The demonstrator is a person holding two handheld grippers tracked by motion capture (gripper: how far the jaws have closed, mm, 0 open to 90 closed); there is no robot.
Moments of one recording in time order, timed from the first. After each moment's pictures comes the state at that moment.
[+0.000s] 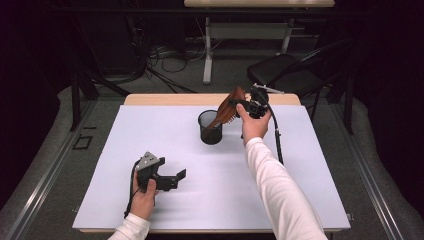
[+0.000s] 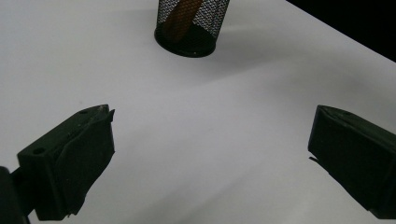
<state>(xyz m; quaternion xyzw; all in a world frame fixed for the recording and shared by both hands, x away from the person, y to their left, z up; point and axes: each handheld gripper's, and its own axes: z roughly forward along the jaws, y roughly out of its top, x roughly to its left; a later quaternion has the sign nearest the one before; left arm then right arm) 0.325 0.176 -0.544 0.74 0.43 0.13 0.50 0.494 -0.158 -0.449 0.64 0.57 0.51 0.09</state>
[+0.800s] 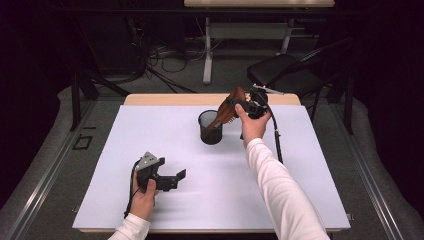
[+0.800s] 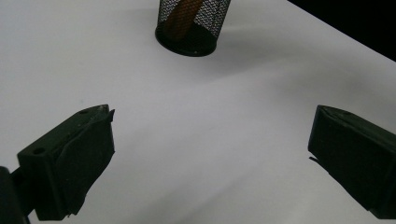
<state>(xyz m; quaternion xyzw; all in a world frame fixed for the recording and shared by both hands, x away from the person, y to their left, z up) 0.325 0.177 -0.544 0.74 0.44 0.13 0.50 0.492 -0.157 -0.449 0.63 0.57 0.52 0.10</state>
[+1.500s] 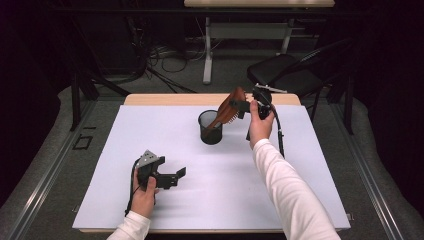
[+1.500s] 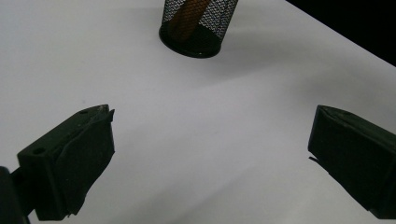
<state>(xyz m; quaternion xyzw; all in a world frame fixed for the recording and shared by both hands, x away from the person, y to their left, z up) 0.333 0.178 -0.547 0.73 0.44 0.12 0.50 0.486 -0.167 -0.442 0.63 0.59 0.49 0.13</state>
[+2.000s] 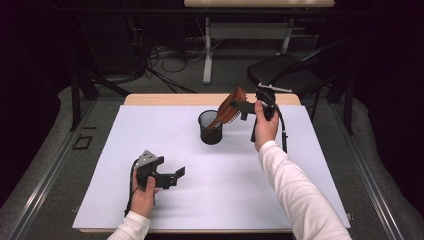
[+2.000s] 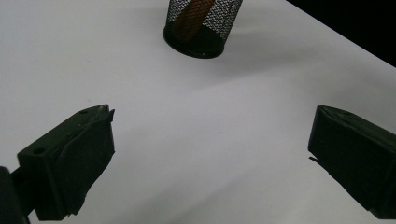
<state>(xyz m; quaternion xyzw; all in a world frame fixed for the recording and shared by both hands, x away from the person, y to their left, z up) 0.332 0.180 -0.547 0.73 0.45 0.12 0.50 0.473 -0.174 -0.430 0.60 0.61 0.50 0.12</state>
